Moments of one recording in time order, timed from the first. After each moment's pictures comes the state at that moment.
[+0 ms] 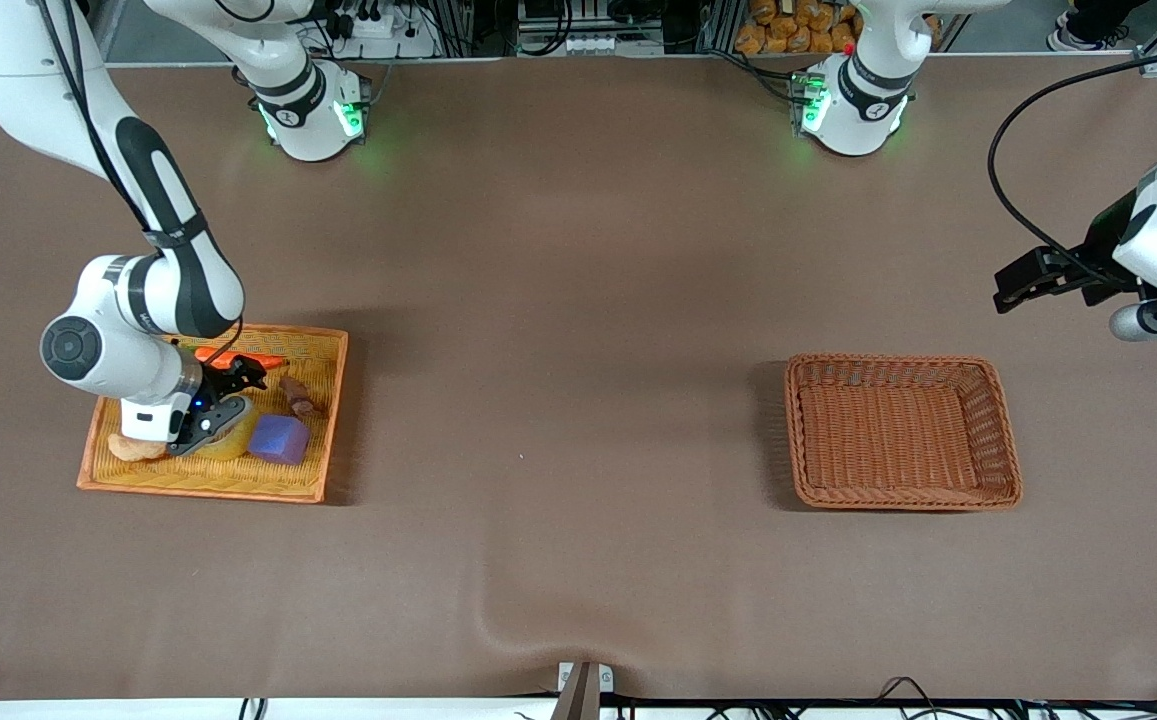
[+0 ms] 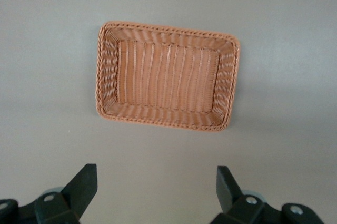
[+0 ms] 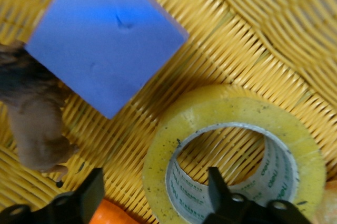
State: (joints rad) left arm -0.04 0.09 -0.05 -1.51 0.01 1.57 -0.18; right arm -0.04 0.47 -0.03 -2.03 0.00 2.39 -0.72
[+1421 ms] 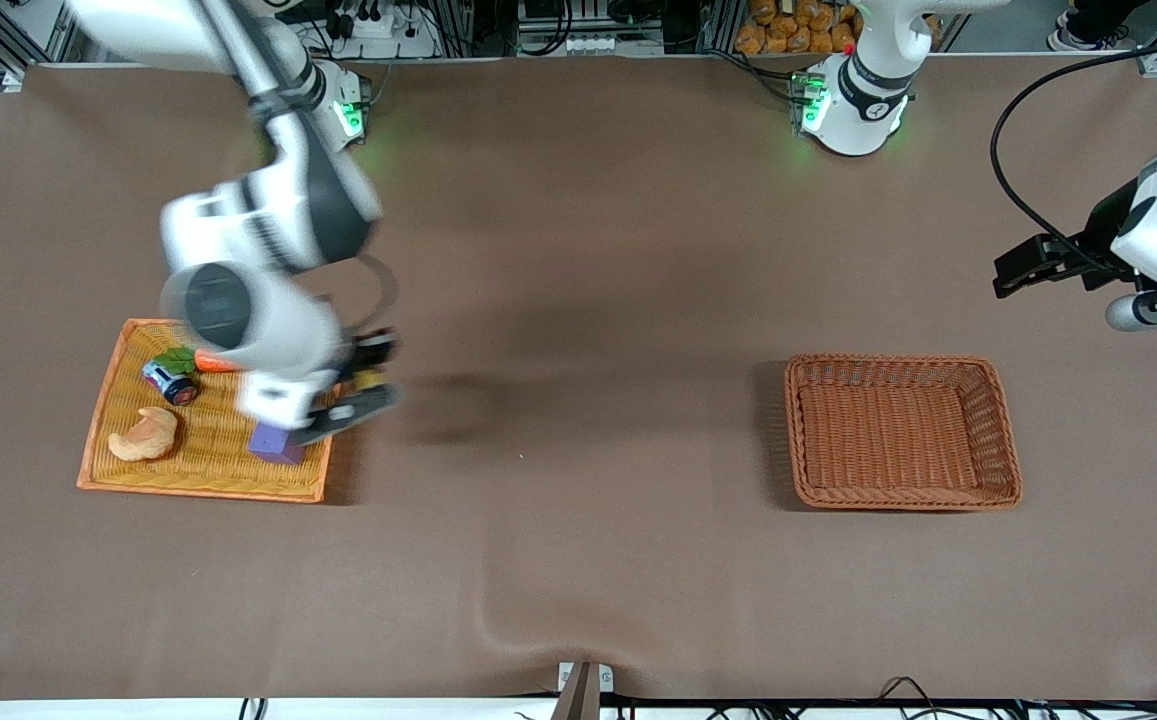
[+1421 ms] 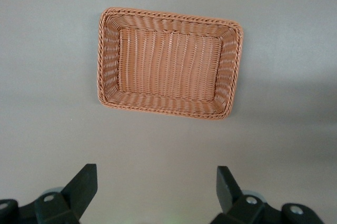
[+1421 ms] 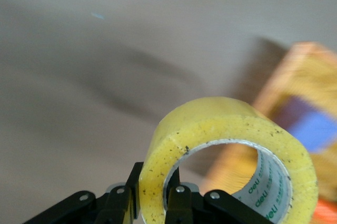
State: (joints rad) left arm -0.04 0.09 -0.06 -1.49 0.01 1.53 -0.18; right arm 0.47 0.46 0.00 -1.48 0.08 1.79 0.09
